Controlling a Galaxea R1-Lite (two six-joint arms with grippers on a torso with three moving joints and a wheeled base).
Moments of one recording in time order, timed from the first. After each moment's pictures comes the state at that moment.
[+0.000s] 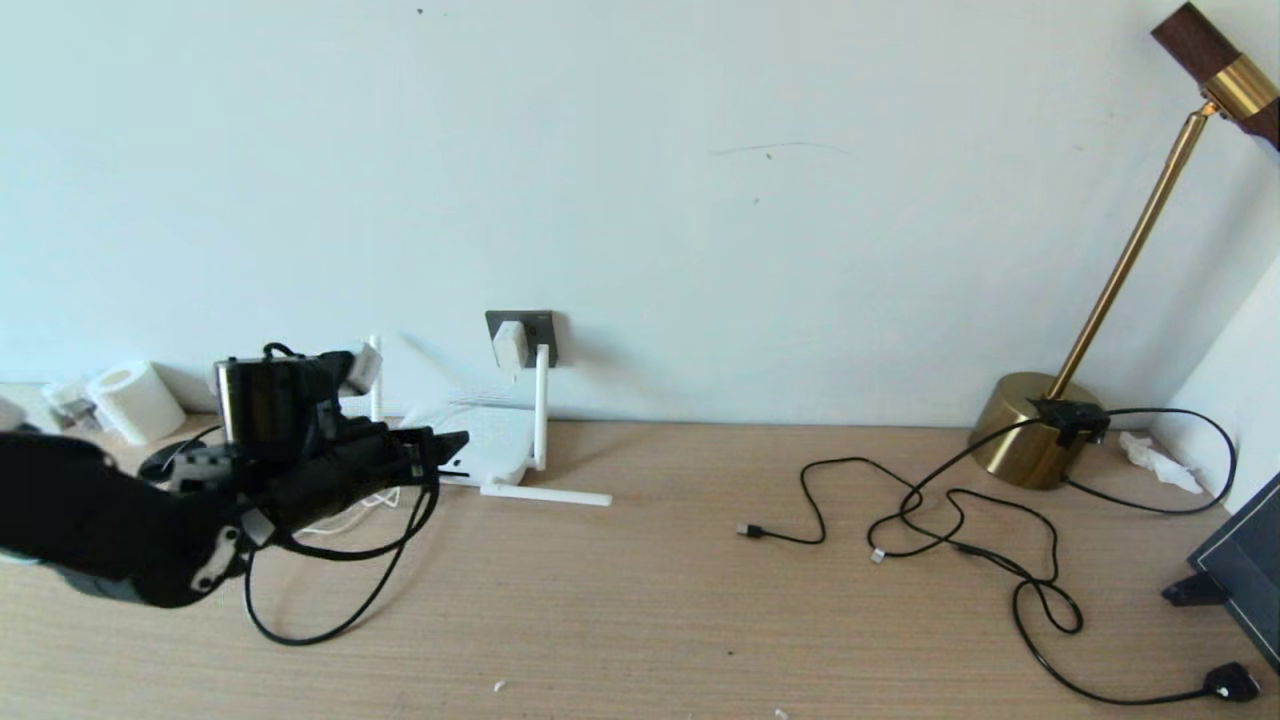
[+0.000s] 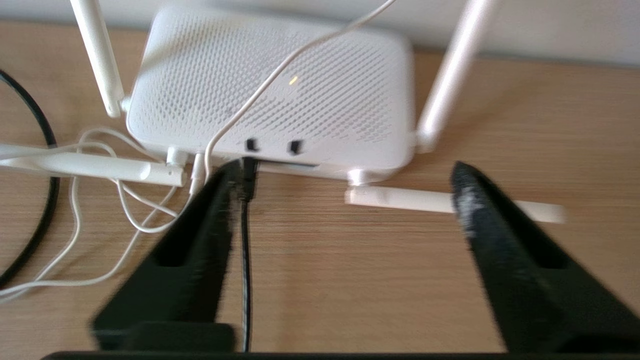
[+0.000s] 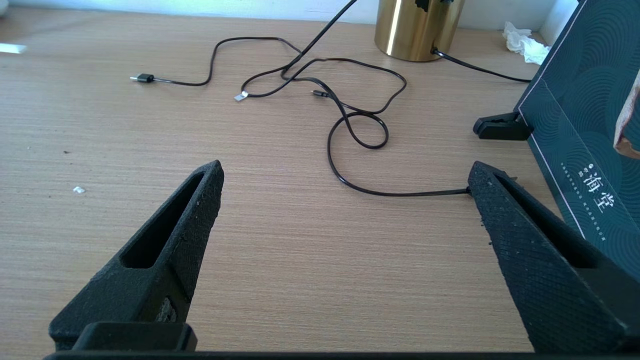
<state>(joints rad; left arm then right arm) -0.13 1.82 -0.74 -0.72 0.02 -0.07 0.01 0.00 -0.05 0.13 0.00 -0.01</state>
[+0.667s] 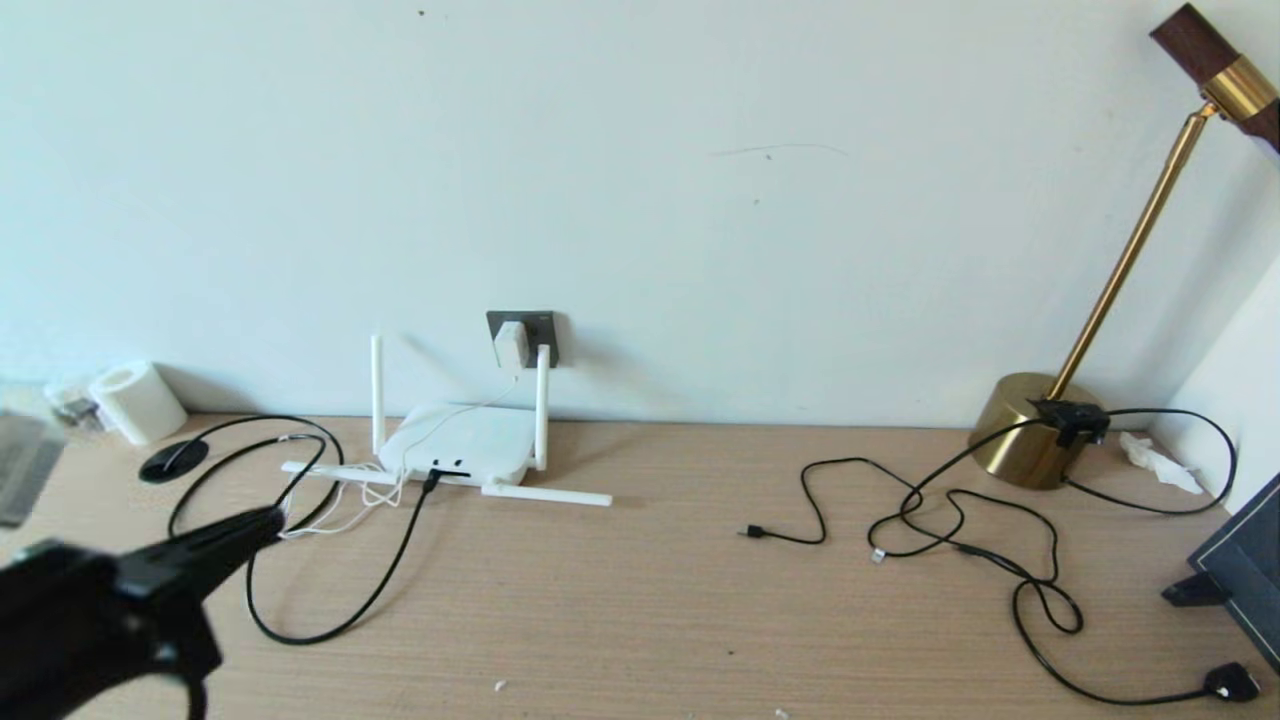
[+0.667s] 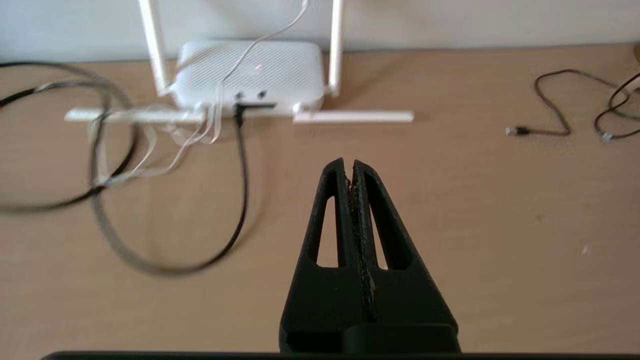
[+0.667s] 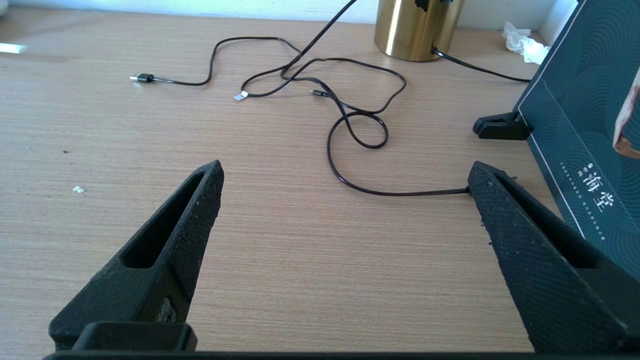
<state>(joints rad) -0.25 0.93 -0.37 -0.38 0.07 -0.04 0.01 0.00 -0.05 0.13 0.00 -0.01</state>
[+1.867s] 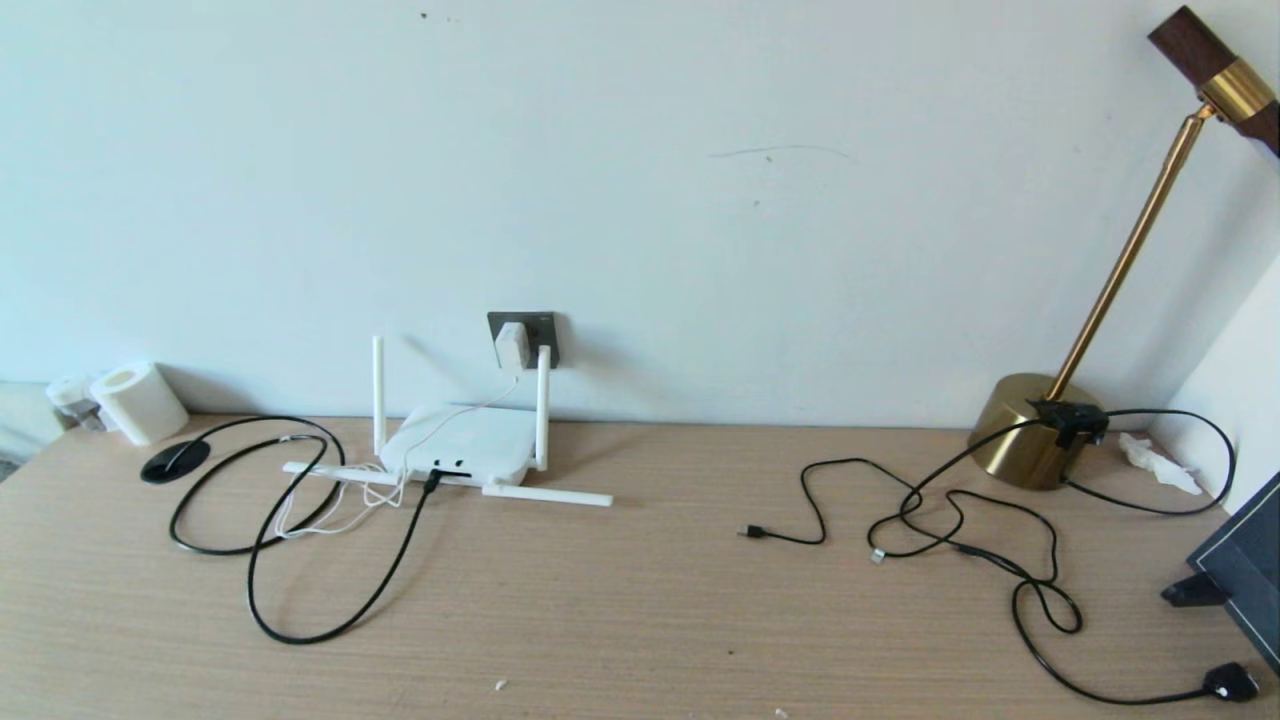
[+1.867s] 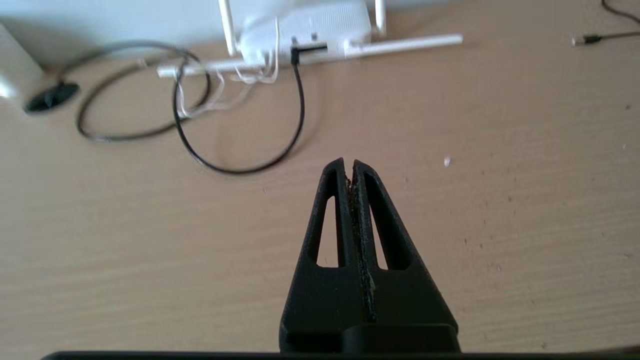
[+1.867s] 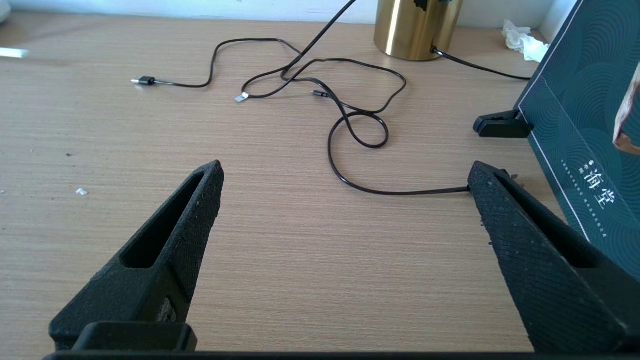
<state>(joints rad) 0.00 0.08 0.00 0.00 -0.05 0.13 0.01 0.00 -0.05 0.13 -0.01 0.01</state>
